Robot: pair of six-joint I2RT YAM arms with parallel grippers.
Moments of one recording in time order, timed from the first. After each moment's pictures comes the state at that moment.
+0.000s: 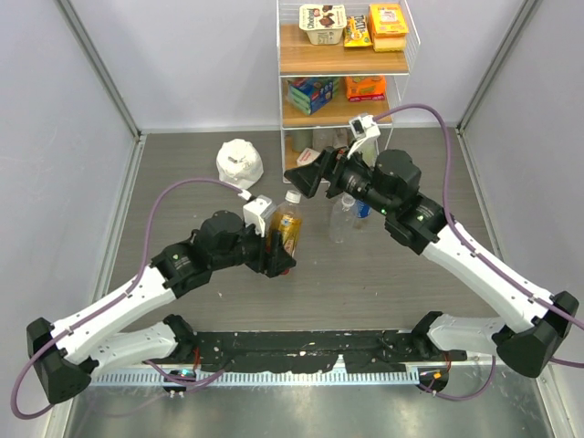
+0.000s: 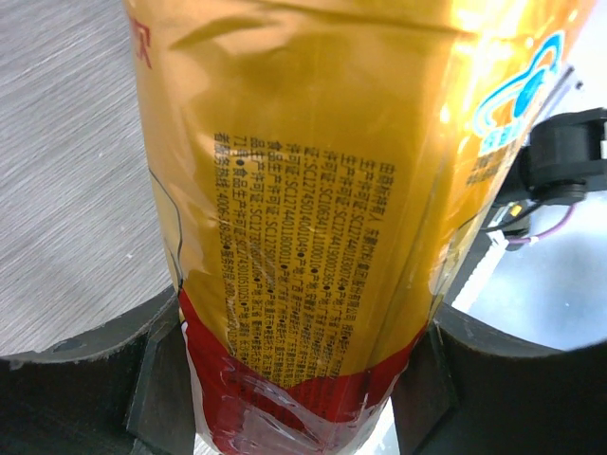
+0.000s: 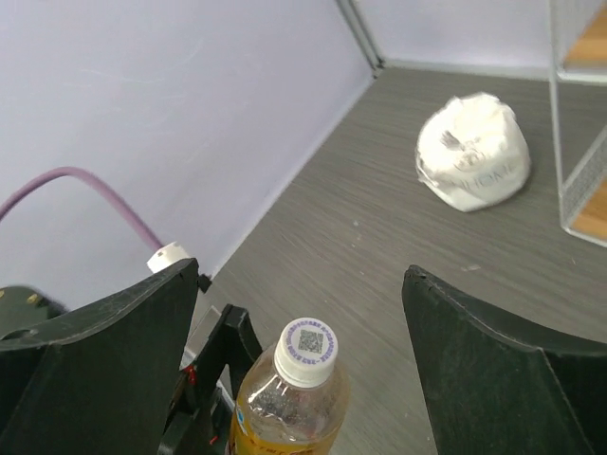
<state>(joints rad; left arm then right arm) -0.86 0.93 0.85 -0.40 0.16 -0.43 0.72 1.17 1.21 -0.03 -0.15 0.54</state>
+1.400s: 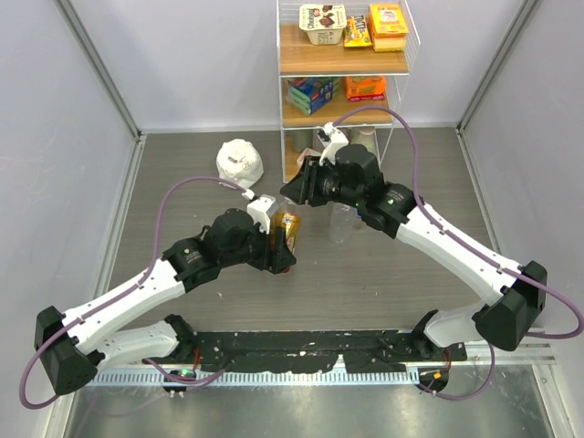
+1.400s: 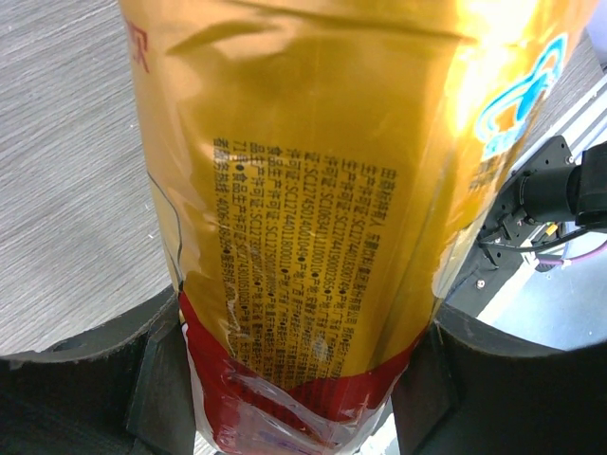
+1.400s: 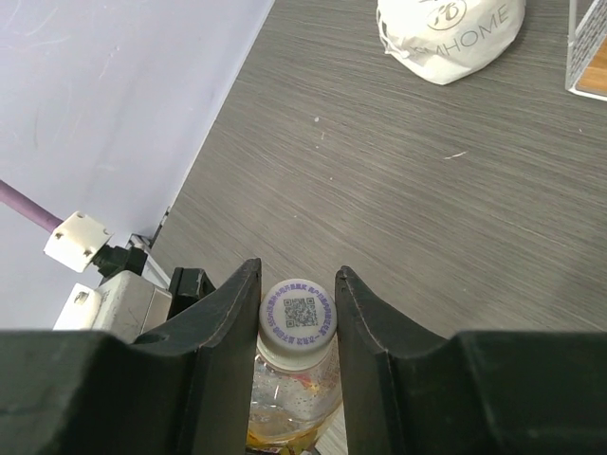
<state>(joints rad) -0.86 1.02 0.86 -0.43 0.06 -0.48 0.77 1.37 1.32 -0.30 -0.11 0.60</state>
